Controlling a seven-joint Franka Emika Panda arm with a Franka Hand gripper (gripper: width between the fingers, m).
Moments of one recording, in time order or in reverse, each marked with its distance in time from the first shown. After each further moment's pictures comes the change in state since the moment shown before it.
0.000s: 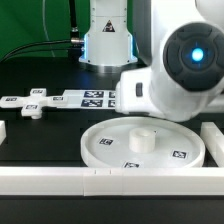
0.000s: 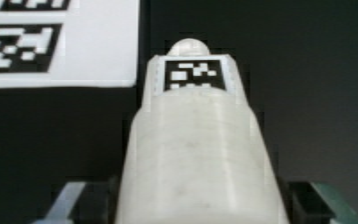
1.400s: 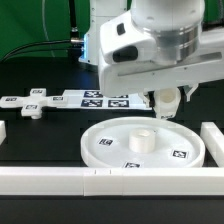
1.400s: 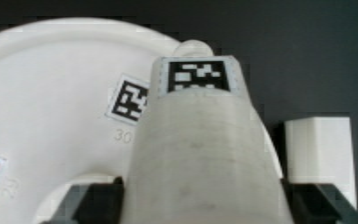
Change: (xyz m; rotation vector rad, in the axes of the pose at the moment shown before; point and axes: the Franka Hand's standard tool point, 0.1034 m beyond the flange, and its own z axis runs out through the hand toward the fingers) arm 0.019 0.013 -0.073 -0.010 0.606 -0.115
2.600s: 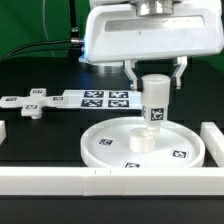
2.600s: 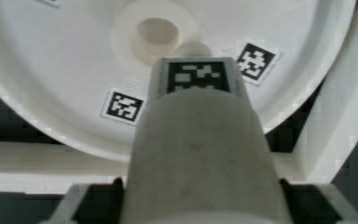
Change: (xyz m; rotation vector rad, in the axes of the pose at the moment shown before) arm 0.010 0.019 -0.046 -0.142 0.697 -0.107
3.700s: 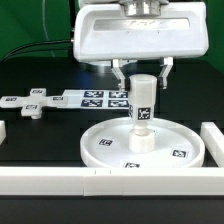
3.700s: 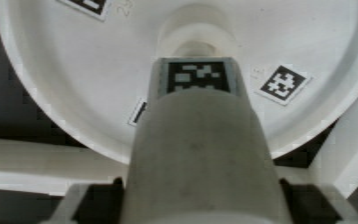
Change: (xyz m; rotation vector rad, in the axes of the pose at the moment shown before) arm -0.013 0.014 0.001 -0.018 0.012 -0.048
